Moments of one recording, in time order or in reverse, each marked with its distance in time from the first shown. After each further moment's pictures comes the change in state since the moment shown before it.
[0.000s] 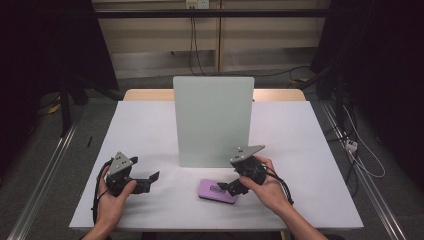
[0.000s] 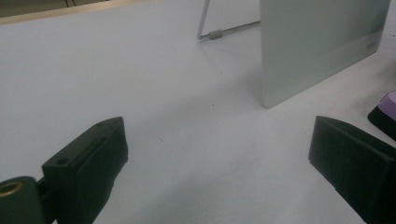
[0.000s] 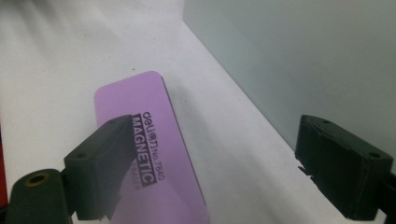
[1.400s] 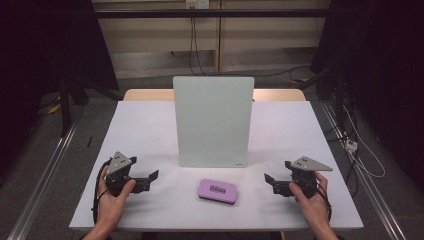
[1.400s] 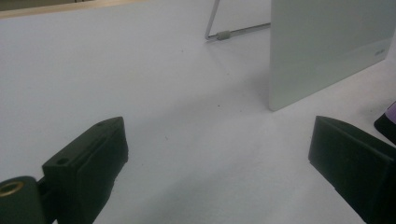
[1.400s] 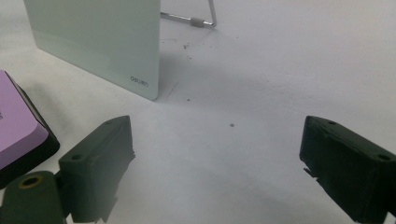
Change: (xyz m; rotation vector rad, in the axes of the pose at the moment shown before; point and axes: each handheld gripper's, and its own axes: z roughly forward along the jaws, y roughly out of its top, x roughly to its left) left arm 0.000 0.000 0.000 -0.005 0.019 -0.040; right arm -0.041 -0.102 -0.076 -0.256 -0.370 0.294
